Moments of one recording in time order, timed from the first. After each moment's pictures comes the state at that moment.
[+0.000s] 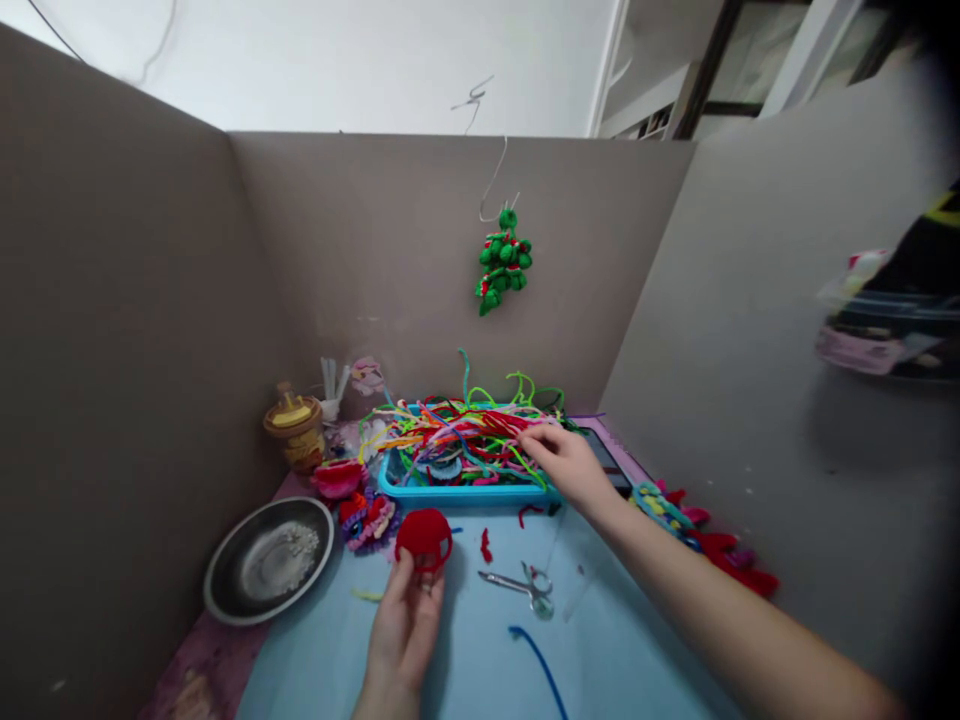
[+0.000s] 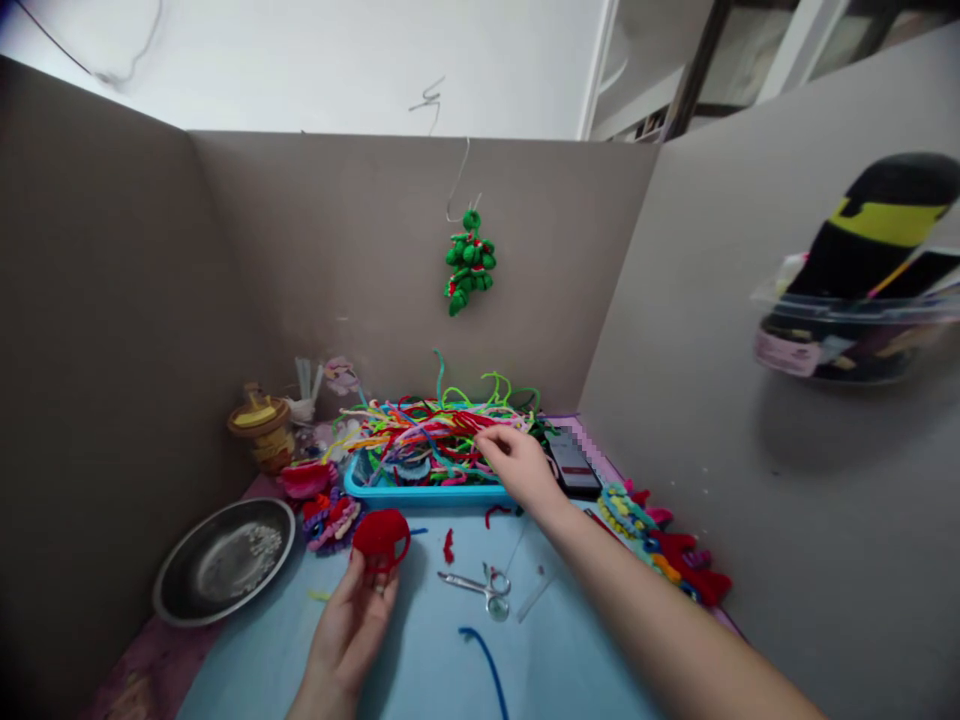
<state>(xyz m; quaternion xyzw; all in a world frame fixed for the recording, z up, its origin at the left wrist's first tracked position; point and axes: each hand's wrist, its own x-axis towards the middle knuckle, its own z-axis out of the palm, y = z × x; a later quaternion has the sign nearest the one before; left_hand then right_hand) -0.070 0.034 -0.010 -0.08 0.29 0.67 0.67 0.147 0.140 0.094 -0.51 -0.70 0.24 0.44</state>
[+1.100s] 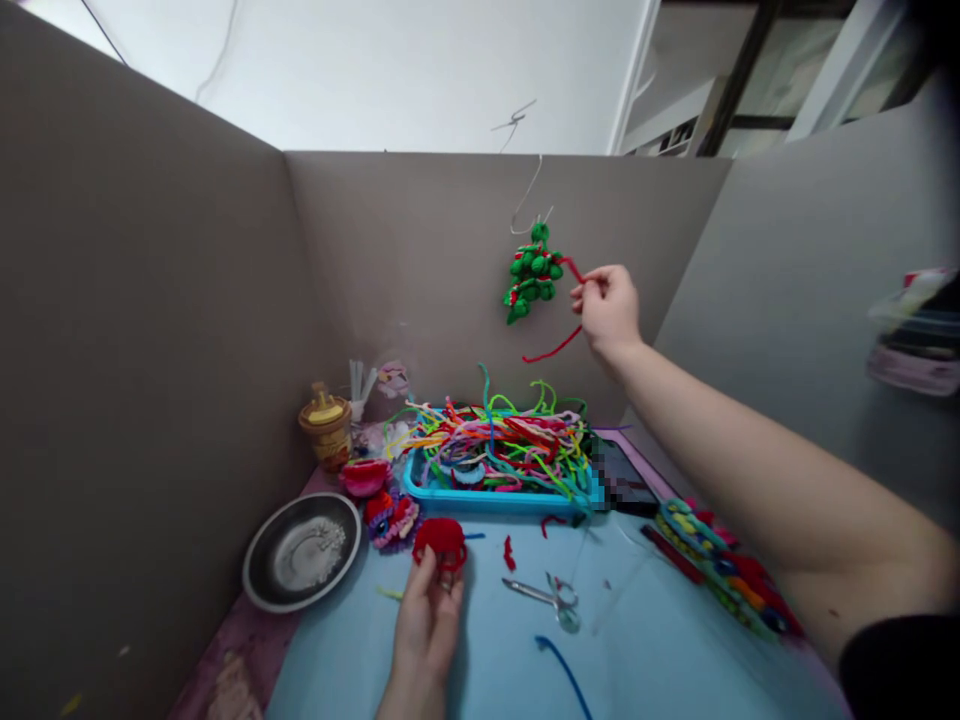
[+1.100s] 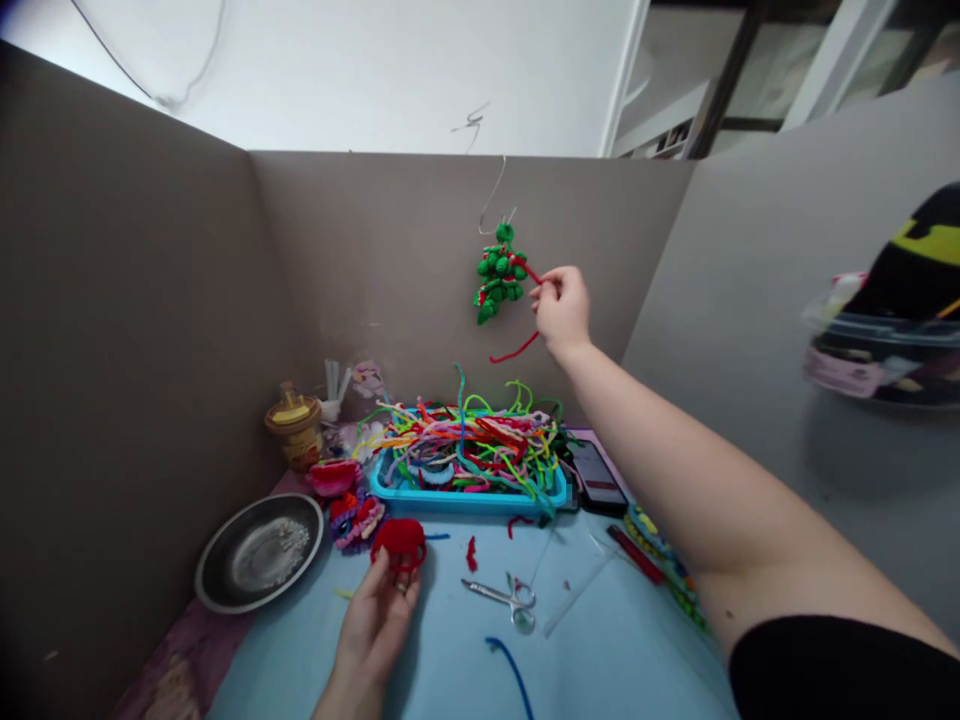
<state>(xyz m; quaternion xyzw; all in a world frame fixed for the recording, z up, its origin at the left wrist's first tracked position) -0.070 0.036 -0.002 -0.09 0.32 0.70 0.64 0.152 0.281 0.239 -0.39 -0.60 0.05 0.70</state>
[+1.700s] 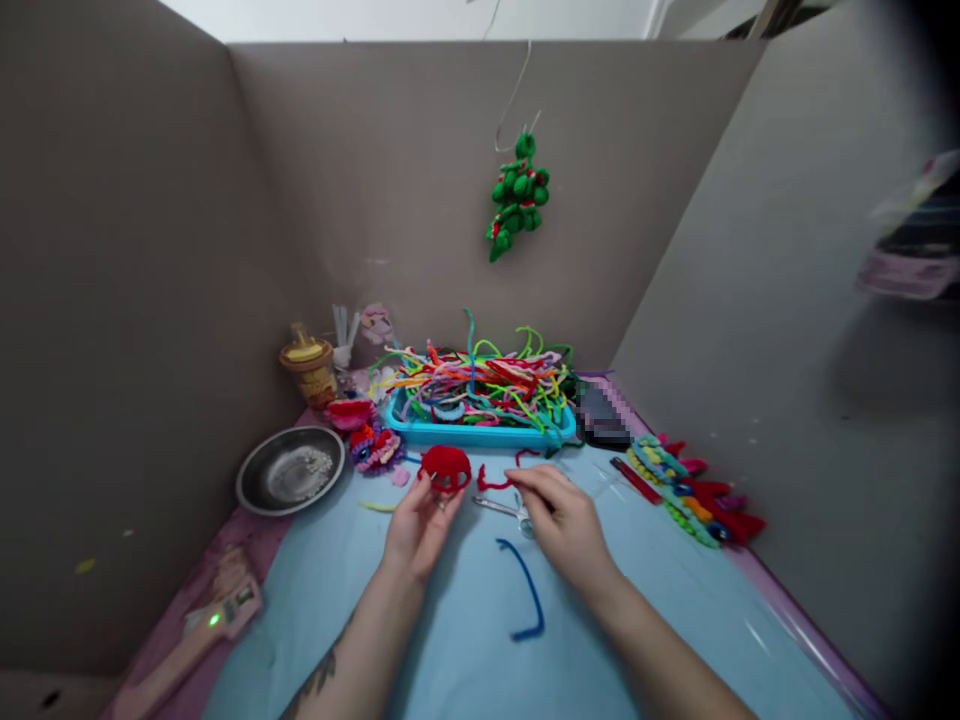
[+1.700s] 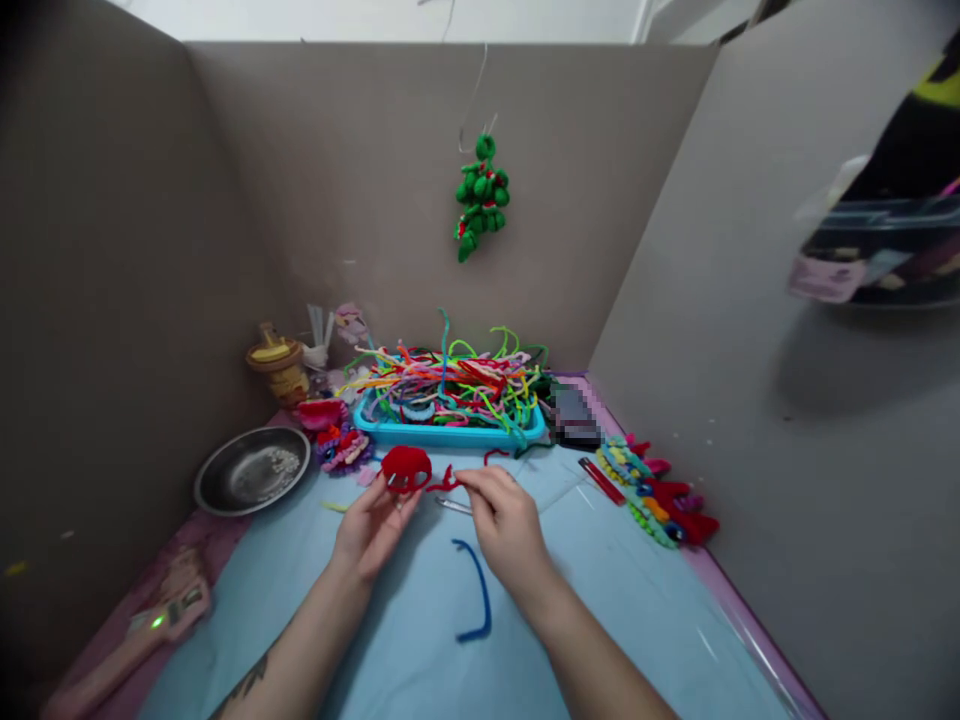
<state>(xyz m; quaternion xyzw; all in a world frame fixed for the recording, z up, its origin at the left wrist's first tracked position) -0.050 0.027 -0.004 0.03 0.29 0.65 0.70 0.135 0.021 0.034 -0.42 -0.73 0.19 0.49</state>
